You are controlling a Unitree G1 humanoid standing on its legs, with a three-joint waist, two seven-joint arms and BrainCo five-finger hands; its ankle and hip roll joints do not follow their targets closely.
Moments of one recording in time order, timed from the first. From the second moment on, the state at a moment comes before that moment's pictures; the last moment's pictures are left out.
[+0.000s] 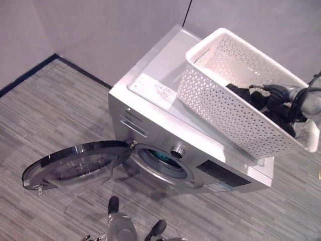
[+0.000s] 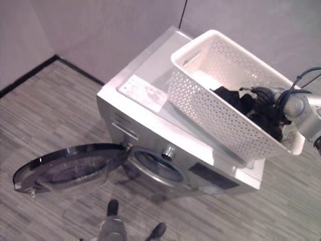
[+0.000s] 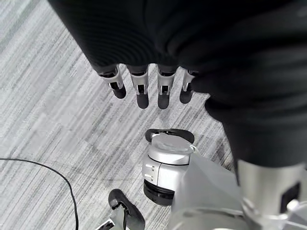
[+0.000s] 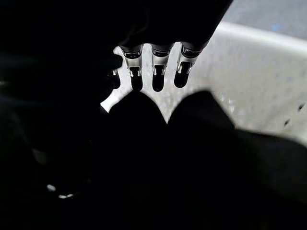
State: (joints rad) left arm 0.15 0.35 -0.03 1.12 -0.36 -0.05 -0.09; right arm -1.08 -1.25 0.97 0.59 0.00 -0.08 0.27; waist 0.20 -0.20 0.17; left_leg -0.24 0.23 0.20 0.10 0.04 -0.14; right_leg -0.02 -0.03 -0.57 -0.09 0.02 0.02
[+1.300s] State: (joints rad) left arm 0.08 0.30 -0.10 1.07 -0.41 -0.06 -0.08; right arm -1.03 -1.14 0.65 0.65 0.26 -0.07 0.15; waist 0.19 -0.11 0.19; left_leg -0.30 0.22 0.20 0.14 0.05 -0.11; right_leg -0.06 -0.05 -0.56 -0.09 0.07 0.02
